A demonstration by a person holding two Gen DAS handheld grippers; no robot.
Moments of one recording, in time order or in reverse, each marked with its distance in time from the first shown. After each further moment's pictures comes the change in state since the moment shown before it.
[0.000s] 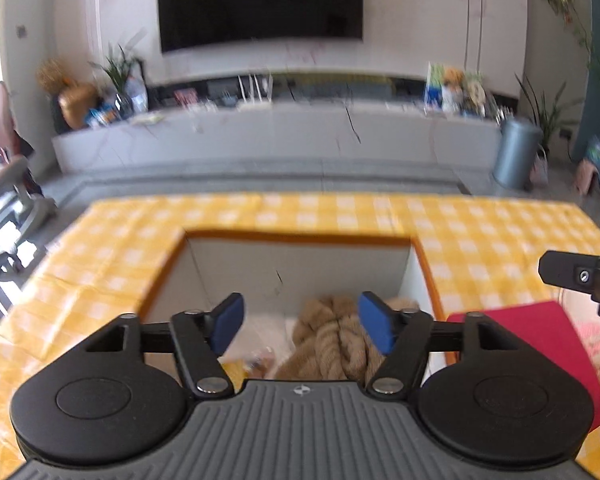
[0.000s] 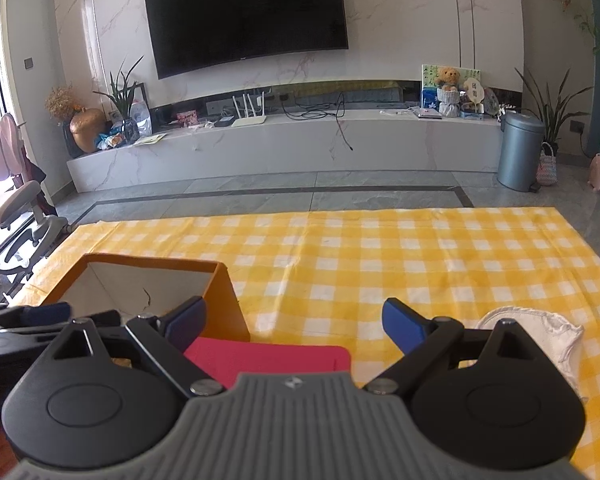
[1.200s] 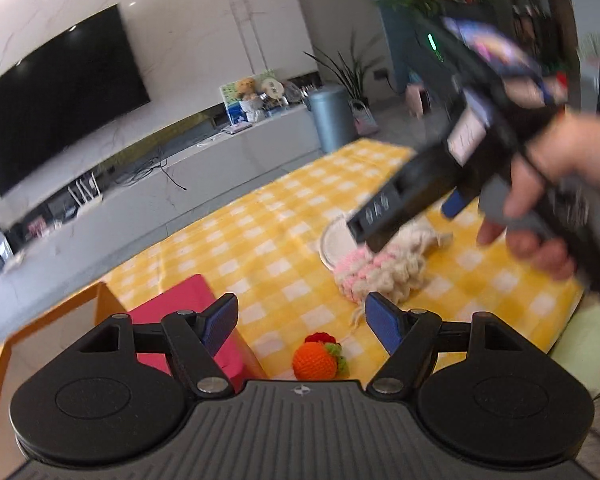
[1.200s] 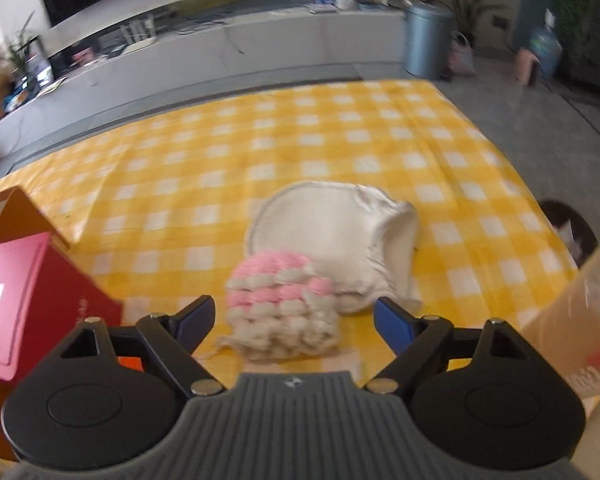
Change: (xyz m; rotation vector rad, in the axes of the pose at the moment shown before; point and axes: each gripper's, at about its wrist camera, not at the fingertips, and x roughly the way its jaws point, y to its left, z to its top) left arm -0.048 -0.222 -0.083 0.548 -0.095 -0.308; right arm -0.008 -0.201 -0.048 0.170 0.317 -0.209
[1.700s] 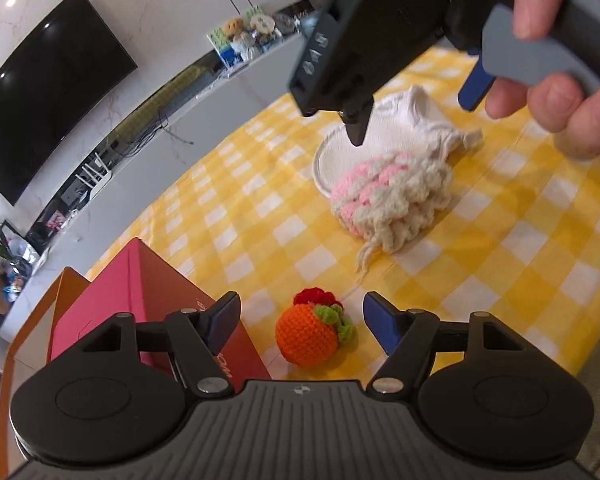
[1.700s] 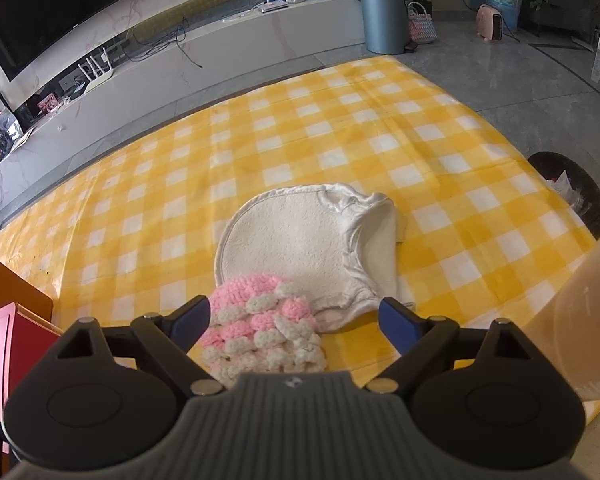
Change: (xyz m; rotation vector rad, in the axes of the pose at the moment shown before) left arm 0.075 -0.037 -0.012 0.154 0.223 0.111; right arm 0.023 -0.020 0.014 0.167 0.002 0.007
